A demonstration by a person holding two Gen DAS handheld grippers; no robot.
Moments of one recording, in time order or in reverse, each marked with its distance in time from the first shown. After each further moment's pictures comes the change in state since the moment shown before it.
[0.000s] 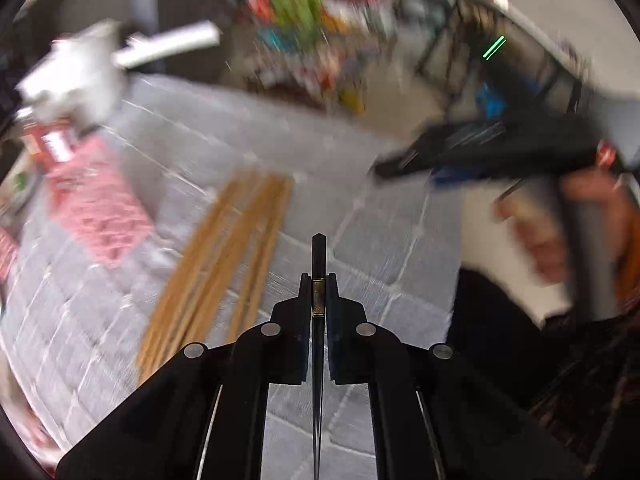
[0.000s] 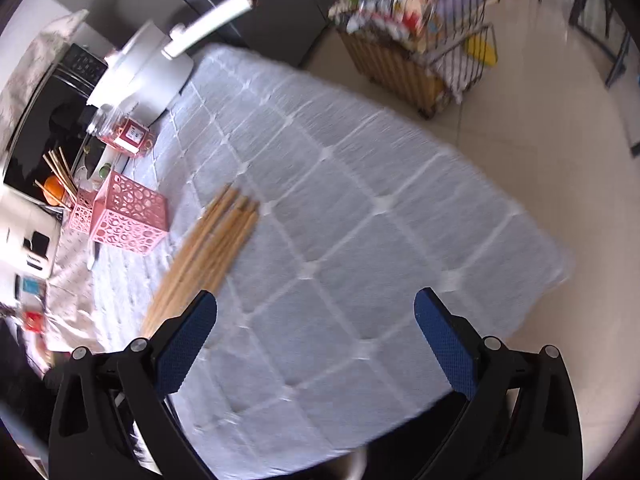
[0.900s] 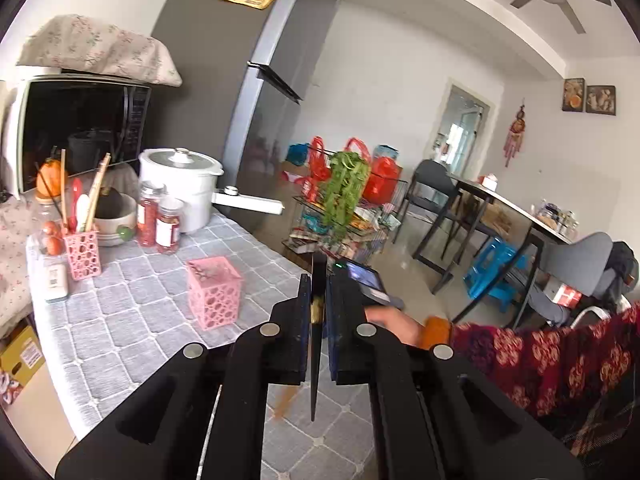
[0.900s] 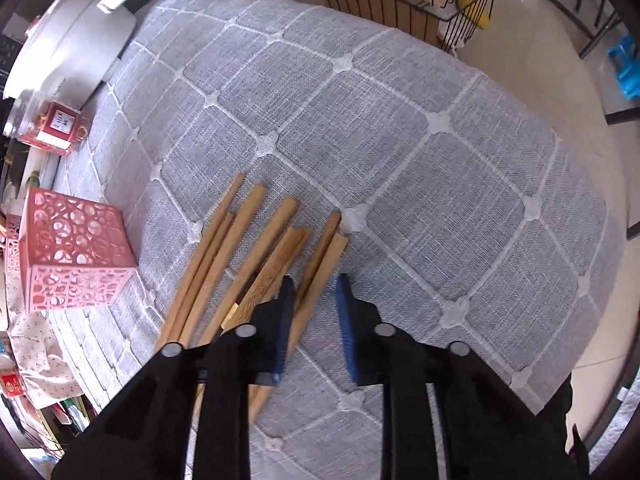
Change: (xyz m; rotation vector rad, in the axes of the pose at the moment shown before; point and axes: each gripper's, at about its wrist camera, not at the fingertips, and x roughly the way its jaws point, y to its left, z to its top) left arm -0.200 0.007 -0.084 -0.191 -0.615 0.004; right arm 0.098 0.084 0.027 0.111 0.103 -0.213
